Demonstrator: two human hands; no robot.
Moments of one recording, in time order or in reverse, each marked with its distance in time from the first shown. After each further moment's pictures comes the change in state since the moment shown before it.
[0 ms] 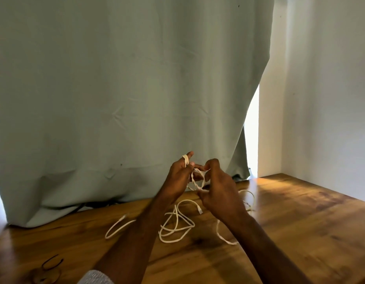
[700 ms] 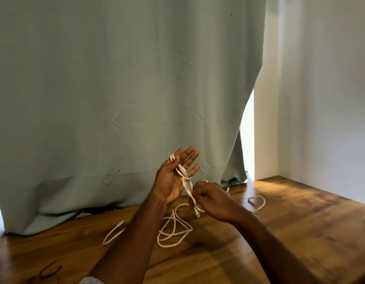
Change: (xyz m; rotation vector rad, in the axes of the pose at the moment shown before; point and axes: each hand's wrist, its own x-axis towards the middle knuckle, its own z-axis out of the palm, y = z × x) left_hand -0.002 0.027 -0.006 -0.989 -0.094 -0.100; right_hand 0.006 0.004 -0.016 0.223 -0.425 0.032
